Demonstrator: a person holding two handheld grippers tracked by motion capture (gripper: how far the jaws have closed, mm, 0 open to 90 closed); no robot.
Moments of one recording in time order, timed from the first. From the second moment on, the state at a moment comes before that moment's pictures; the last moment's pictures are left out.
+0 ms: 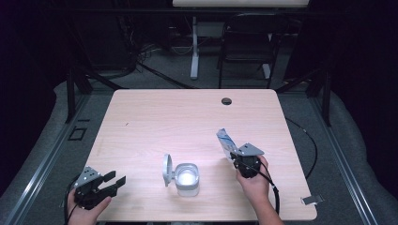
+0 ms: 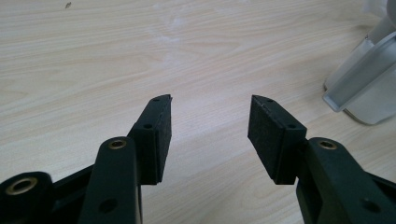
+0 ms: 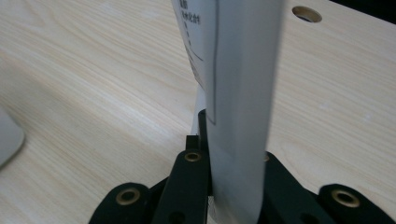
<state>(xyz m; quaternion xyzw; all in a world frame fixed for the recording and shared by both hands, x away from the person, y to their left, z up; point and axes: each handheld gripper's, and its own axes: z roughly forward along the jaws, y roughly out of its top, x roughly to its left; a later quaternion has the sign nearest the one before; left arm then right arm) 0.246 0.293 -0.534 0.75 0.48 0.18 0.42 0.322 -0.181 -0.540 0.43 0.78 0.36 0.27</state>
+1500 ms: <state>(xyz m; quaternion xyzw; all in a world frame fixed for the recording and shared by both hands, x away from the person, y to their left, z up) 0.246 0.293 -0.535 0.75 0.48 0.18 0.42 0.309 -0.204 -0.561 0.46 0.76 0.37 0.26</state>
